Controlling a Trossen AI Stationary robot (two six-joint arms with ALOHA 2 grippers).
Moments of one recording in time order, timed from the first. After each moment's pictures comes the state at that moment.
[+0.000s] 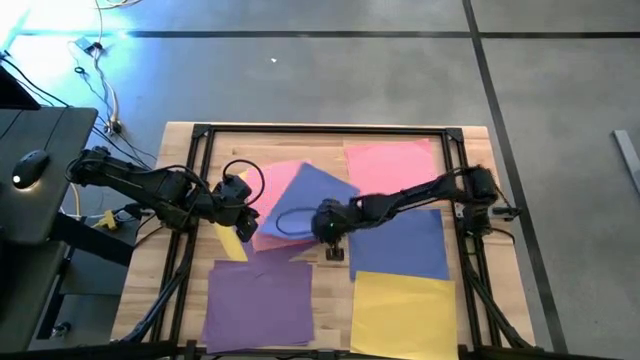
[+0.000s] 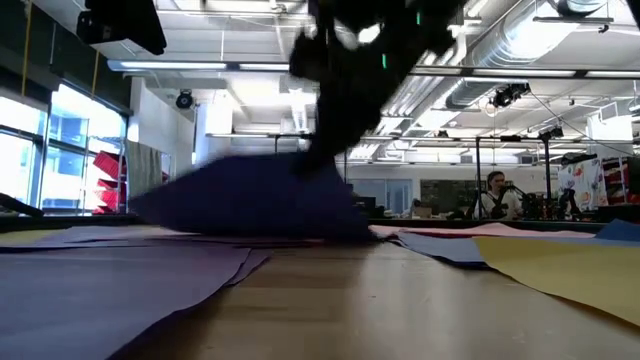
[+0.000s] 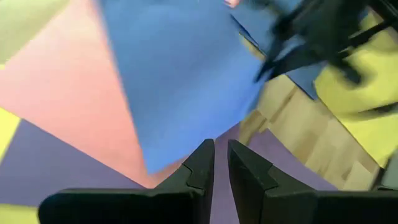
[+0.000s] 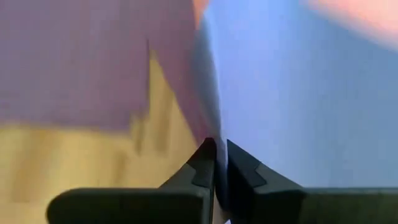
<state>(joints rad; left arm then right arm) -0.32 1.07 1.07 -1.00 -0.40 -0.99 0.08 1.88 1.34 -0.34 -0.03 0.07</state>
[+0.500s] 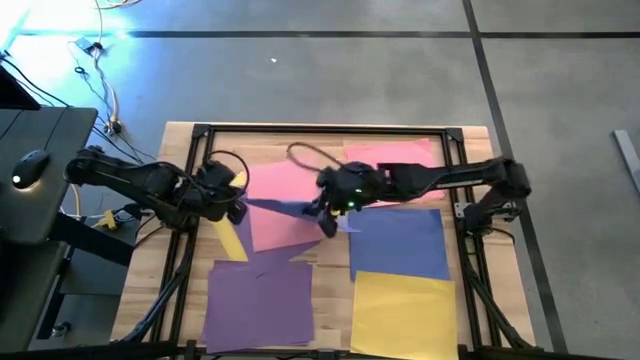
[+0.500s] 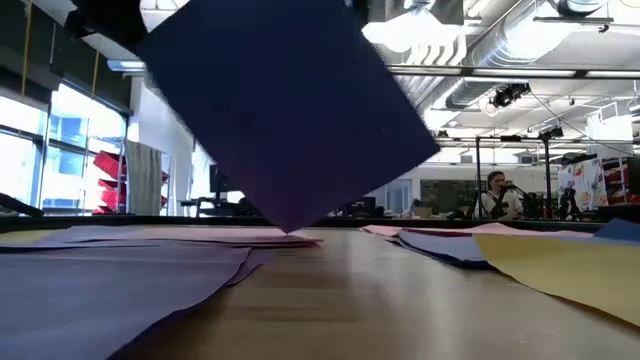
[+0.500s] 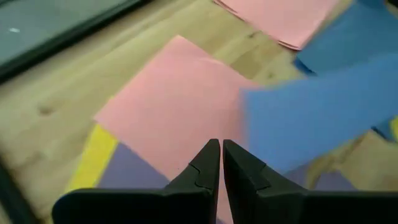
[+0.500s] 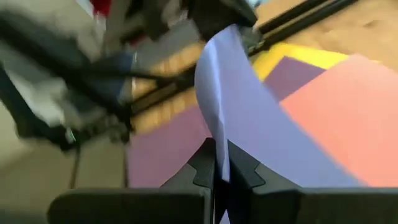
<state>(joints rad) -0.31 0.97 1.07 -1.22 -0.64 -1.02 0.13 1.62 1.55 -0.42 0.09 0.66</state>
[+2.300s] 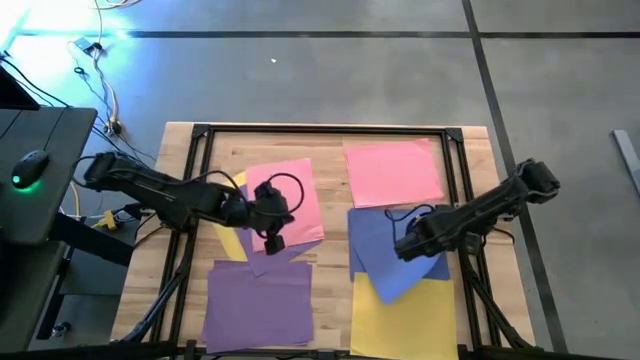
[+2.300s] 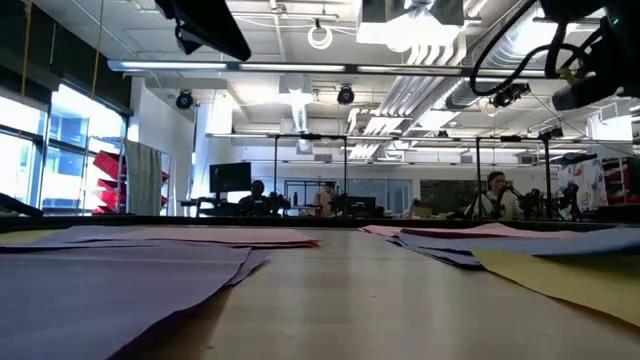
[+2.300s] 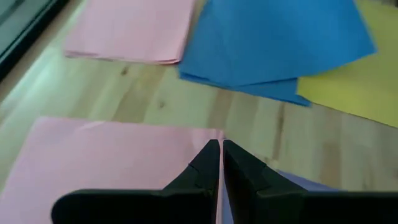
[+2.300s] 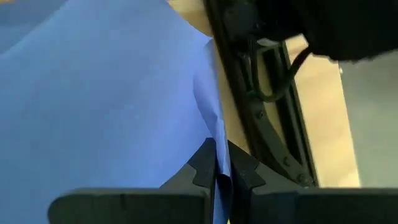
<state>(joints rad) -0.27 1.32 1.07 -0.55 -0.35 -0.36 0.41 1.51 1.03 -1.54 -0.10 2.30</state>
